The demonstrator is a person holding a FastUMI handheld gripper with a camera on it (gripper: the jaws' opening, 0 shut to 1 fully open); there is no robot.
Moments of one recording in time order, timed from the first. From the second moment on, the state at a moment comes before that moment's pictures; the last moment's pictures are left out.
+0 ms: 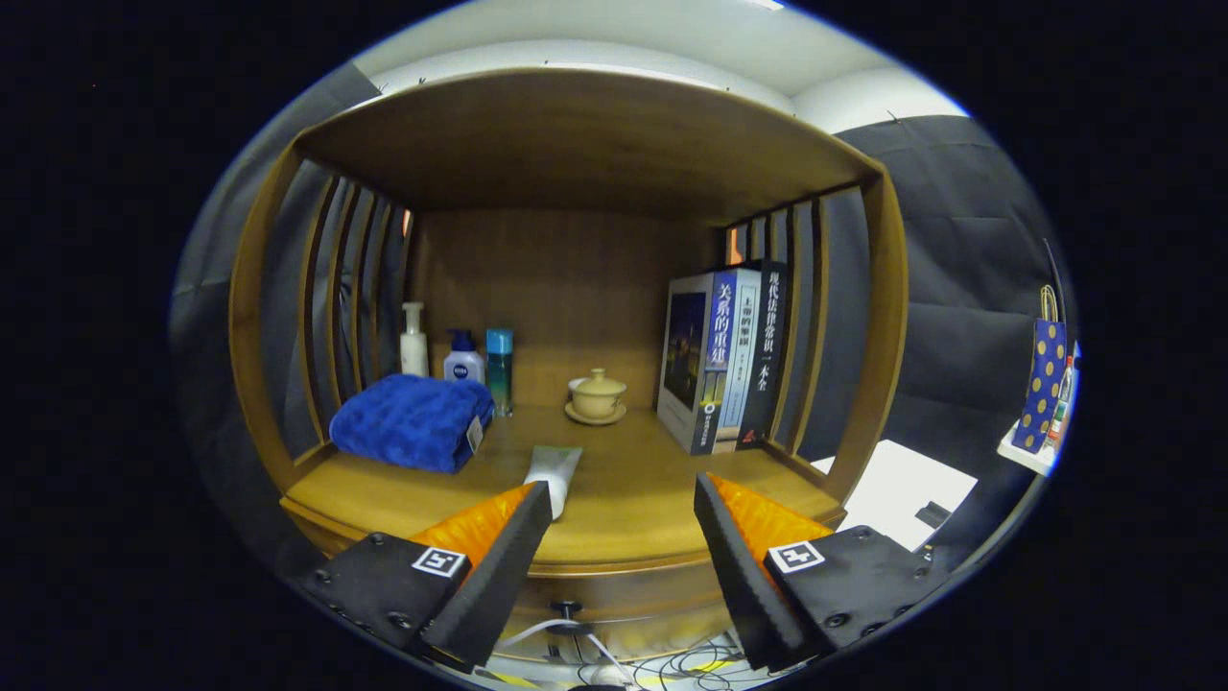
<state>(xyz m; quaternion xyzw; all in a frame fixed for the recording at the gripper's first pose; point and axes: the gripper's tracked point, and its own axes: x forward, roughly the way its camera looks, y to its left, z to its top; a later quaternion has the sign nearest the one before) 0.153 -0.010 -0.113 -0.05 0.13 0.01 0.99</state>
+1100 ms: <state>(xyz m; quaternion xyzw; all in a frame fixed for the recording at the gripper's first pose) 0.101 -0.003 0.088 0.04 0.02 0.07 1.00</state>
